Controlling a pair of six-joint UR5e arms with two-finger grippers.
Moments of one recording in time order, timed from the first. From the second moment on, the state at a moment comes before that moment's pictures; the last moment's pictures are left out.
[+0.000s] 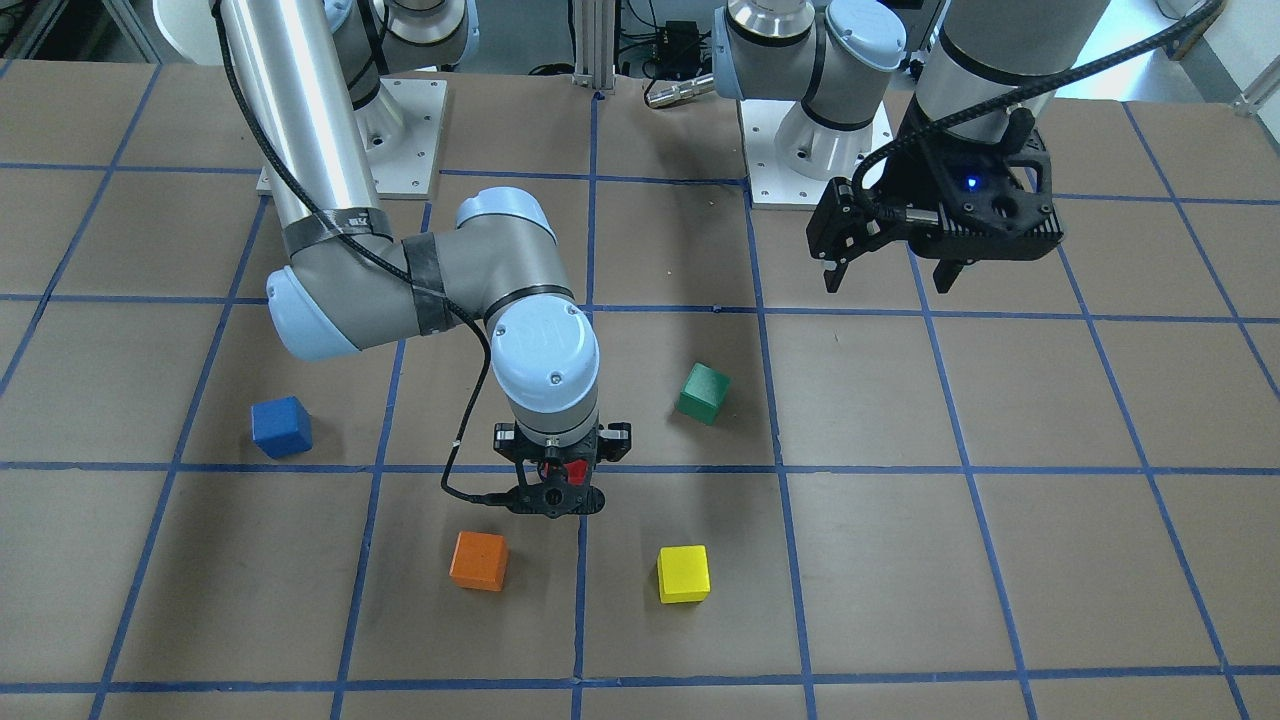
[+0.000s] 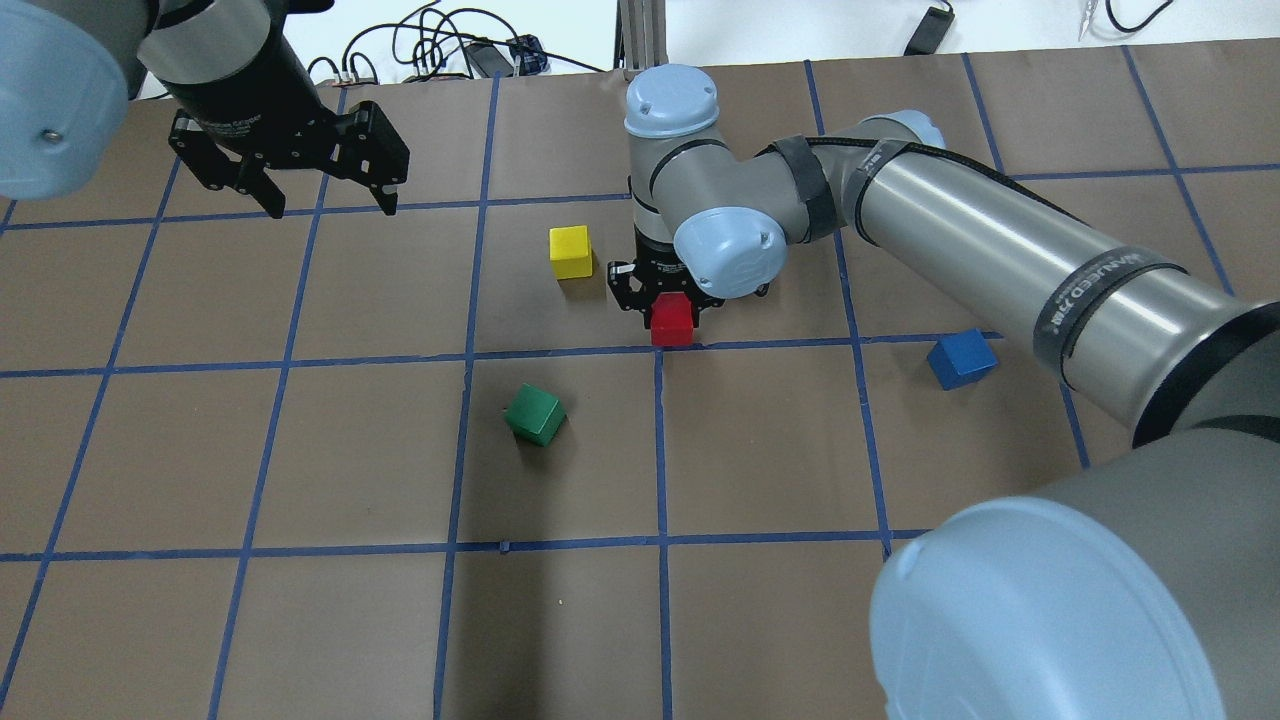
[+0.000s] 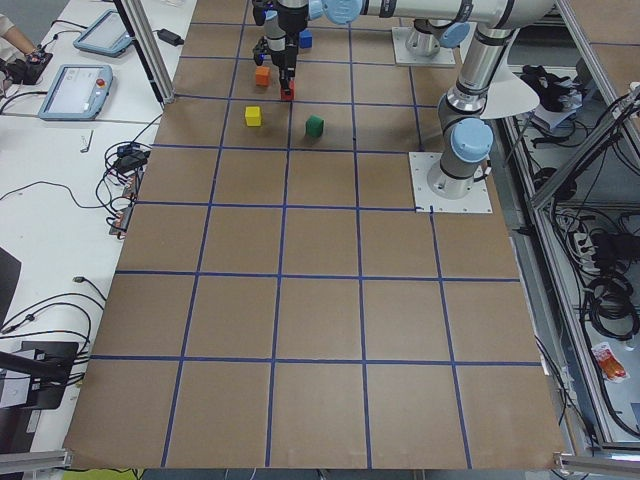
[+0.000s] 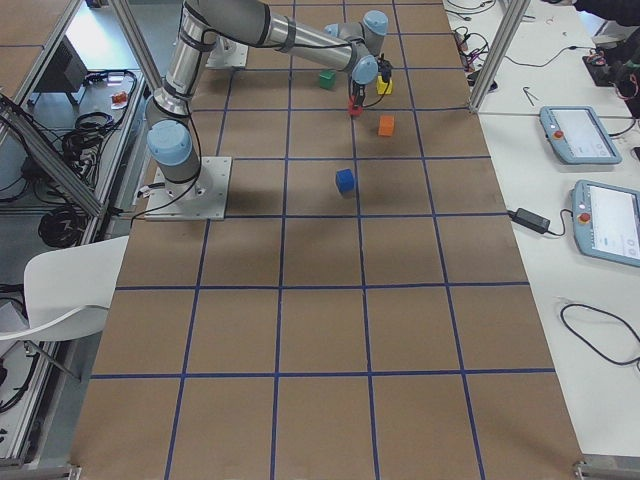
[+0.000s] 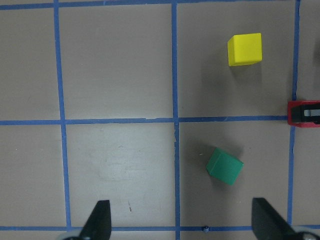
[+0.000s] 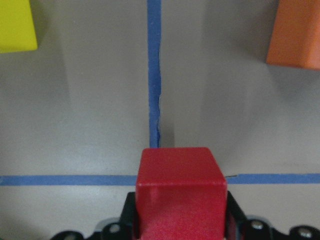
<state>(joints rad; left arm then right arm) -1.57 -1.61 -1.50 -1.54 1.60 0.00 1.89 -1.02 1.49 -1.95 -1.51 0.33</state>
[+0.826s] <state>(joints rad) -1.57 -1.61 -1.50 -1.54 1.60 0.00 1.60 -1.30 1.53 -1.62 -1.52 0.06</state>
